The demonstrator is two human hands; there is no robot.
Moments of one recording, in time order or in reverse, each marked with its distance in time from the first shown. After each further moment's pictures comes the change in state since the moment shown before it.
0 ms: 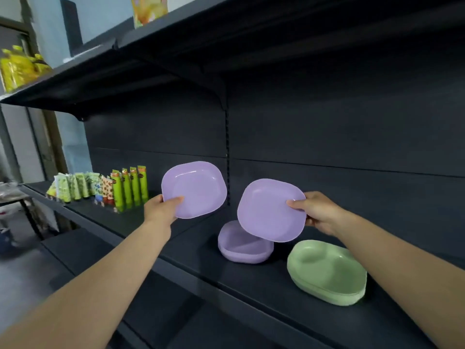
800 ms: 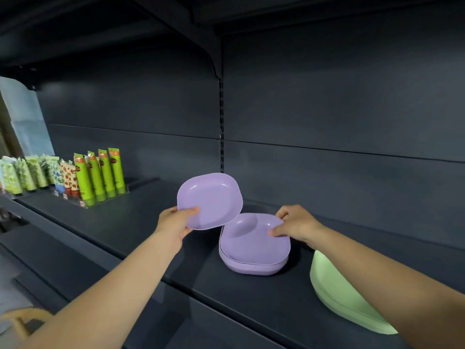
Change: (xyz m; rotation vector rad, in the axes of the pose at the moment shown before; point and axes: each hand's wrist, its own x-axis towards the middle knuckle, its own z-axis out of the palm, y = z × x) left_hand 0.066 -0.069 0.032 0.012 -0.261 -0.256; right_hand 0.068 0.055 0.059 -0.543 0.024 0.105
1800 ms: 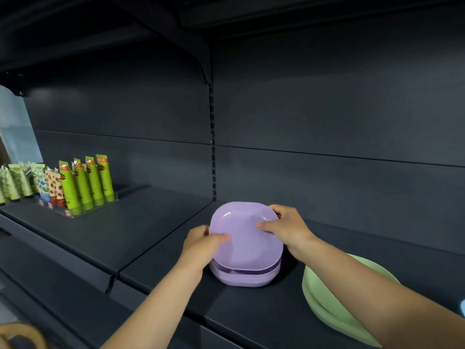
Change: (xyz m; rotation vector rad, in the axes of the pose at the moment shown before) left_hand -0.035 -0.031 0.046 0.365 -0.136 0.050; right_hand -0.016 -0.014 0.006 0.459 0.104 -0.098
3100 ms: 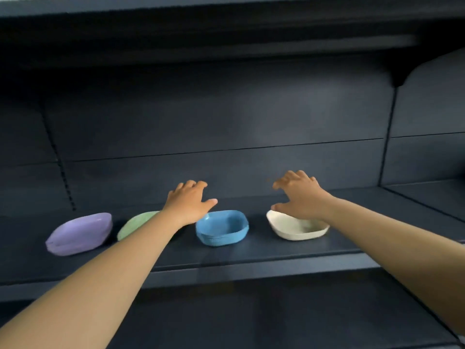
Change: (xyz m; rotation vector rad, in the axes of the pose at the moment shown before) left_hand -0.270 0.102 0.230 1.130 -0.287 0.823; right_hand -0.337 -0.004 -0.356 -1.307 0.326 -0.040
